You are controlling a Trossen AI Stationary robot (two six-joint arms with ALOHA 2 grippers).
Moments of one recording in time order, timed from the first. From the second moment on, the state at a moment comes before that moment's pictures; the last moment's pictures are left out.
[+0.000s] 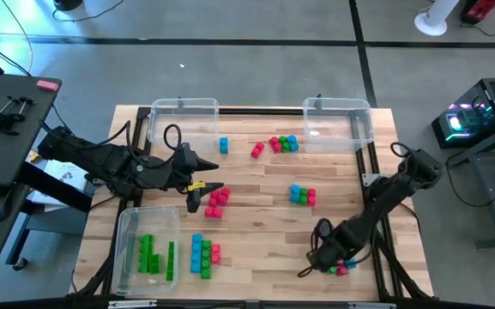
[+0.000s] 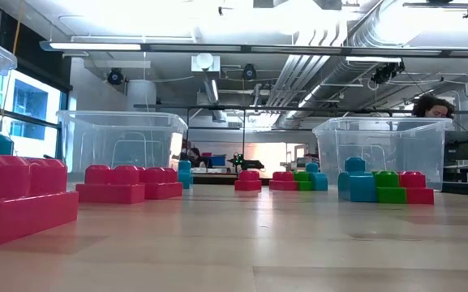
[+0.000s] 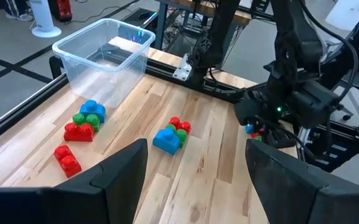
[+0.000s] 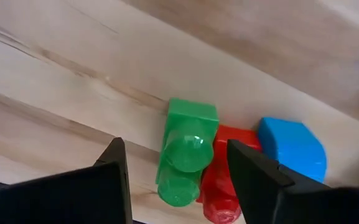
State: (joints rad) left arm -0.36 1.20 1.29 -0.55 -0.53 -0.45; right arm 0.74 1.66 1.01 -0.82 -0.19 1.88
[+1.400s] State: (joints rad) left arm -0.36 1.20 1.29 -0.51 -0.54 -0.45; right arm 0.74 1.79 1.02 -0.68 -0.23 1.70
